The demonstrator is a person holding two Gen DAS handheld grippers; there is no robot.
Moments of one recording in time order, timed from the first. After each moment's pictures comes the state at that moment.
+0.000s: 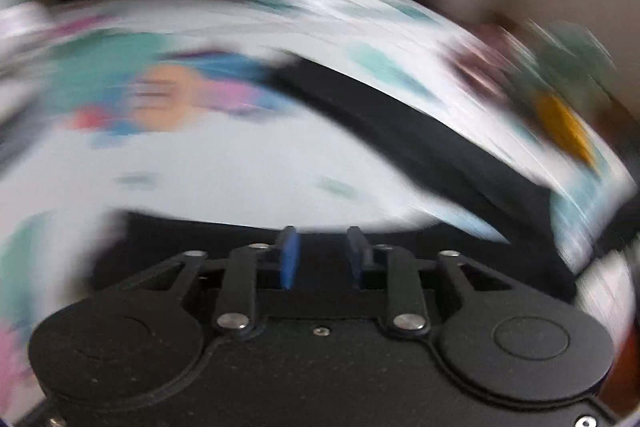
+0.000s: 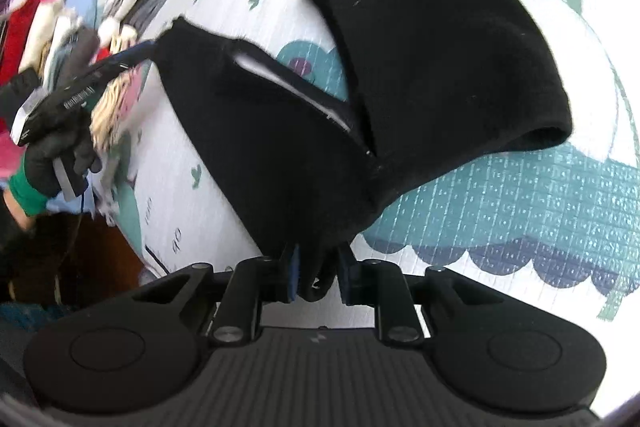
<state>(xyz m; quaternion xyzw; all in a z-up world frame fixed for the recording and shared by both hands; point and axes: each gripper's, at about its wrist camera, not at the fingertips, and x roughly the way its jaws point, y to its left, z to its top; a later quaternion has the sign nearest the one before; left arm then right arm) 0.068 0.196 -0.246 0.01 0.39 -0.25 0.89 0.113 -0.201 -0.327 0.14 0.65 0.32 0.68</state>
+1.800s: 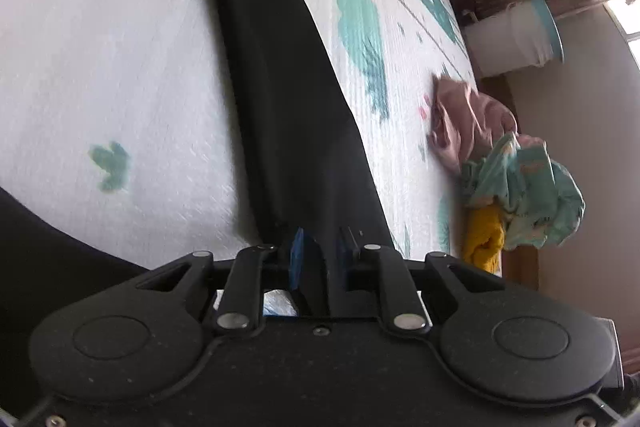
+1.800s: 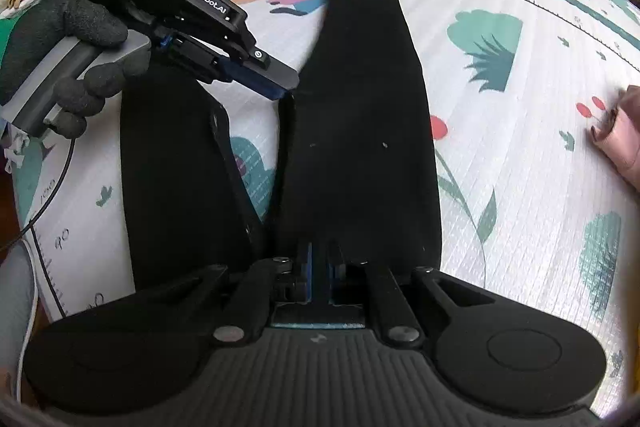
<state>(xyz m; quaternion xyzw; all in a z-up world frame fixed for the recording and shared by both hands) 0.188 0.116 -0.300 -0.35 0.53 -0.18 0.75 0.141 -0.186 -0.293 -0.10 0.49 0.31 0.81</state>
